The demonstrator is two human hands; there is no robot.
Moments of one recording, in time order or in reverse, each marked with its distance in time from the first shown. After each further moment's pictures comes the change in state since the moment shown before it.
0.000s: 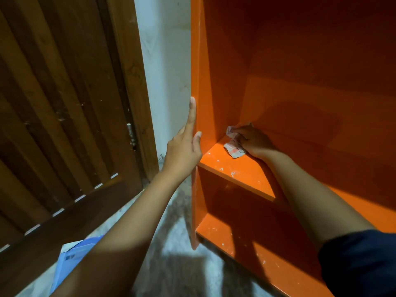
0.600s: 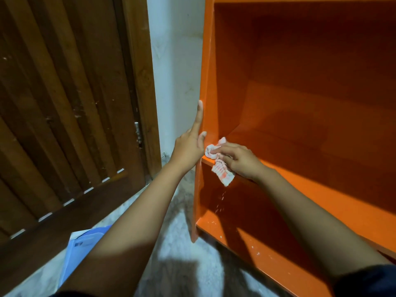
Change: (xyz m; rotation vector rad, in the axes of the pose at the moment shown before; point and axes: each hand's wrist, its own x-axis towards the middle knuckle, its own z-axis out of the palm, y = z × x) left_hand -0.001 -0.001 -0.008 -0.069 -0.084 0.020; right_hand -0.064 -0.046 0.011 0.091 -0.076 -0.322
